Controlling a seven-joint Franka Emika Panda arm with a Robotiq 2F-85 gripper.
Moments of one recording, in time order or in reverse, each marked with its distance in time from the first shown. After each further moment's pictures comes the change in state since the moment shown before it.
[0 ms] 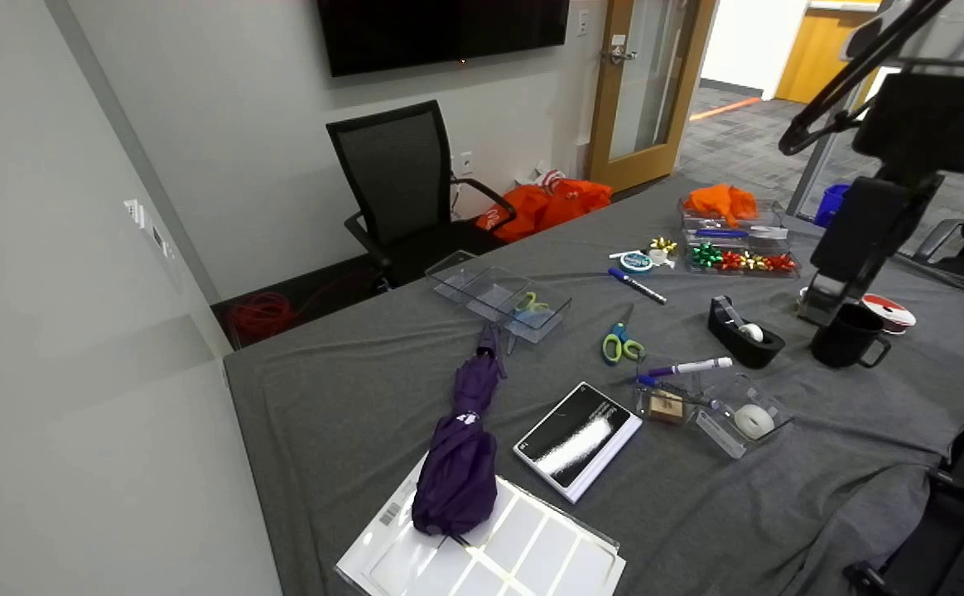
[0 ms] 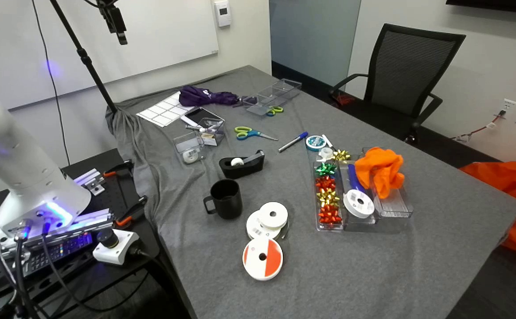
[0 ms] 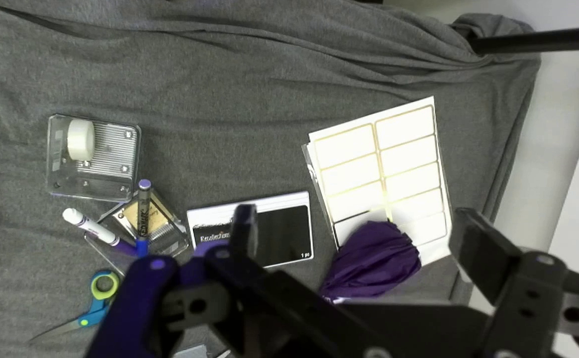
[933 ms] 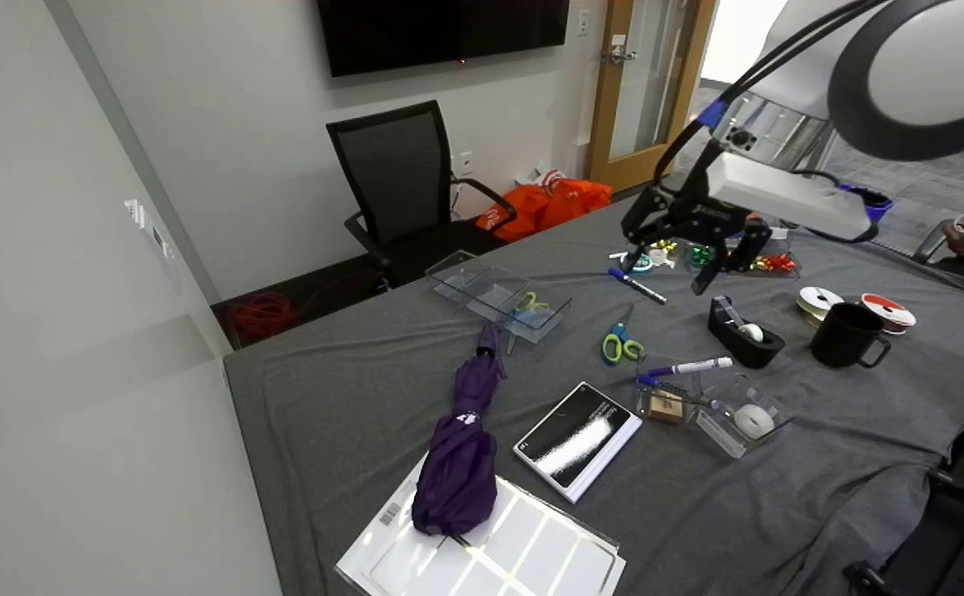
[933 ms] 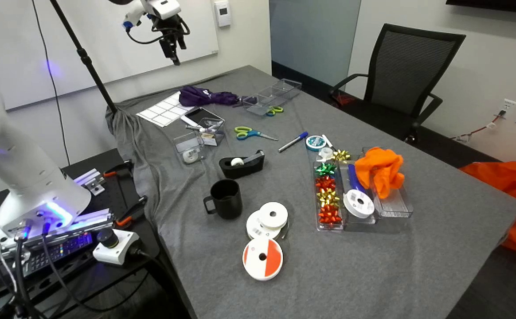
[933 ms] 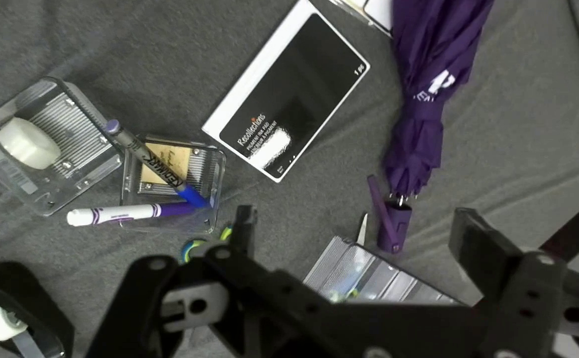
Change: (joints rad) arm -0.123 0.362 0.003 0.041 -0.065 0.535 0.615
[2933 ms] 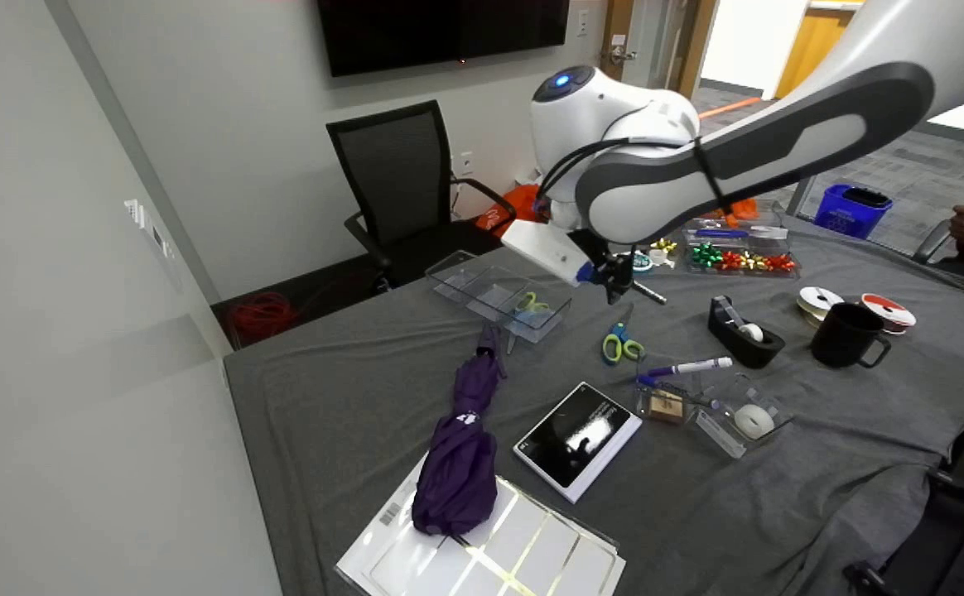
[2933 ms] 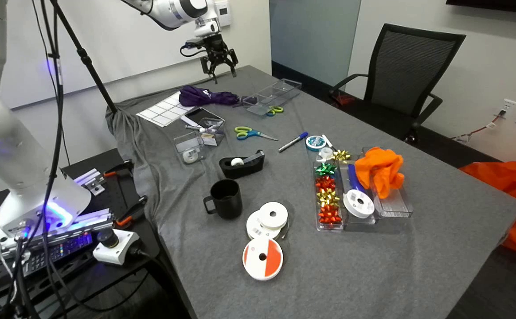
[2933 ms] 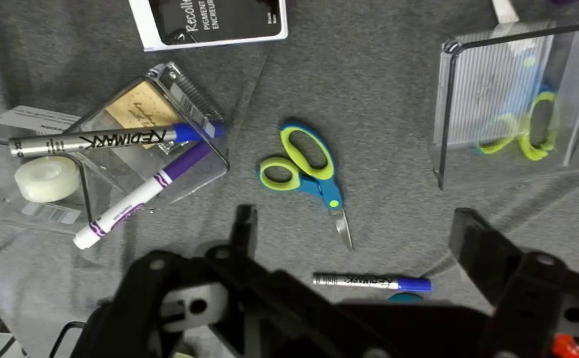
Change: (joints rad) arm 0.209 0.704 -0.186 0.756 -0.608 -0.405 1.145
